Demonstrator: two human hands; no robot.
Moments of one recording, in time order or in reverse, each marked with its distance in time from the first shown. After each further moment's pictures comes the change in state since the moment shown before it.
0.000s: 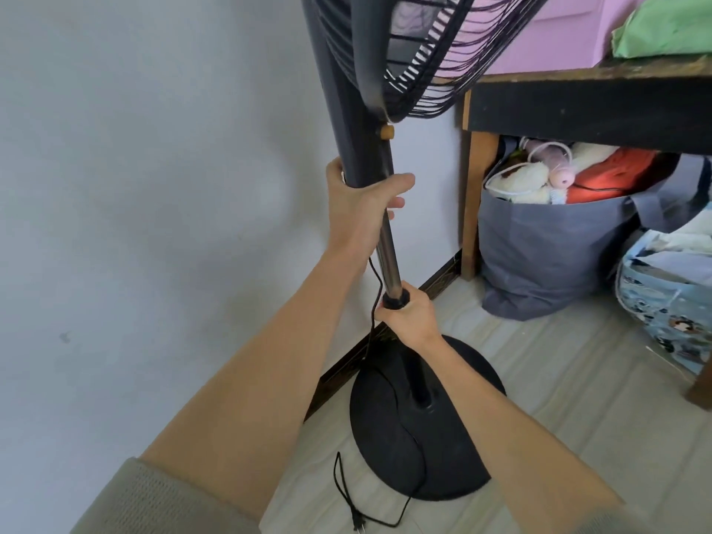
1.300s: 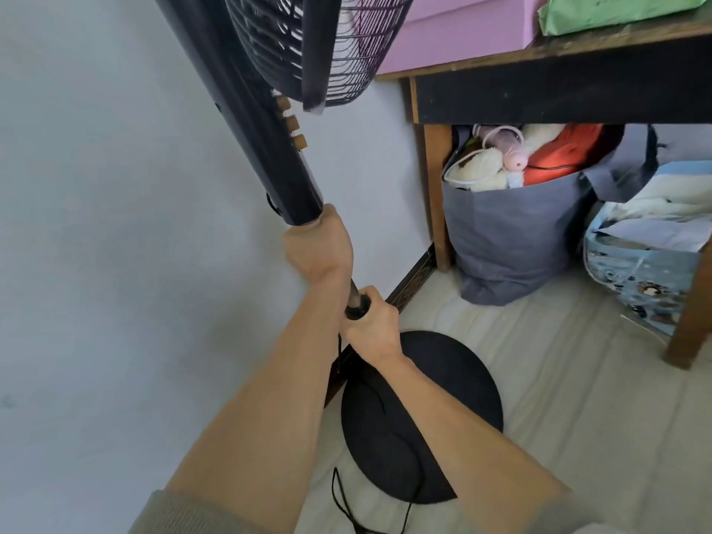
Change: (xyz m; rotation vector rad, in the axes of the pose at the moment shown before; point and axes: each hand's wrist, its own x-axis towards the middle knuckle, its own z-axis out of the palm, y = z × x) left_hand 0.011 -0.047 0.032 -0.037 0.472 -0.043; right_hand -0.005 0.005 0.022 -0.005 0.119 -0.044
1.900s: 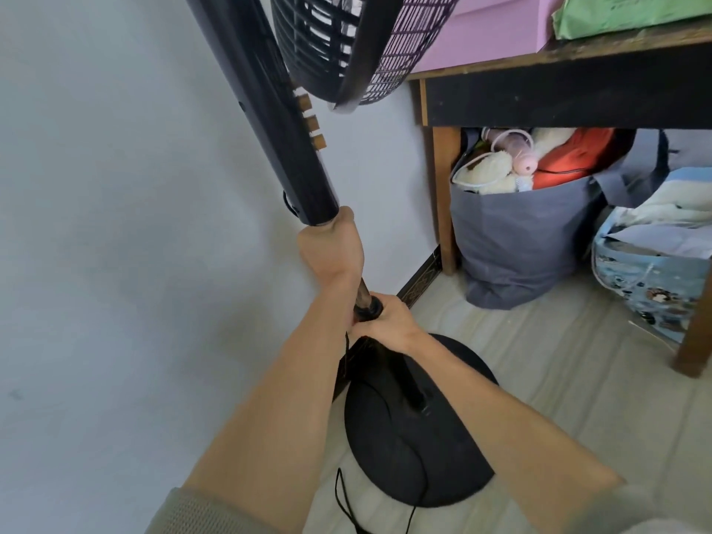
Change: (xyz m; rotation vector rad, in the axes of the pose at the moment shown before) left_hand -0.004 0.002 -0.005 0.058 -0.129 -0.056; right_hand 0.018 -0.006 -0.033 0.000 -0.382 0.106
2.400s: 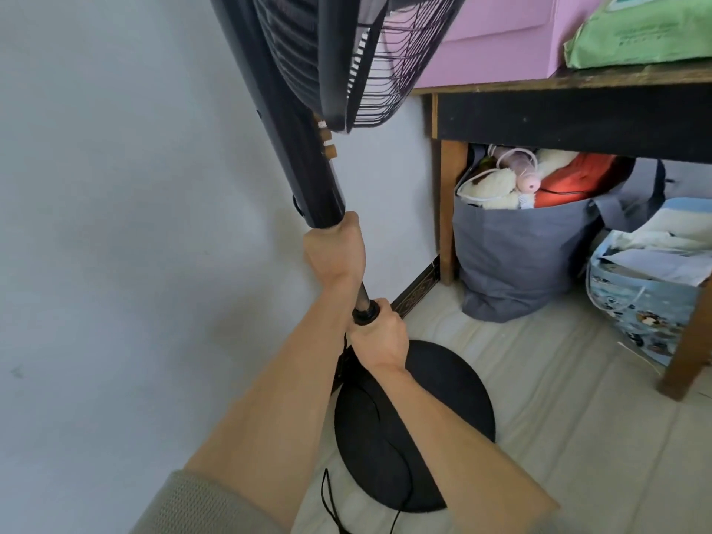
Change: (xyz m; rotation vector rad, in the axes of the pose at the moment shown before) left_hand 0.003 0.002 -0.009 -0.004 0.007 -0.031; right_hand -0.012 0.001 0.045 -0.214 0.514 0.032
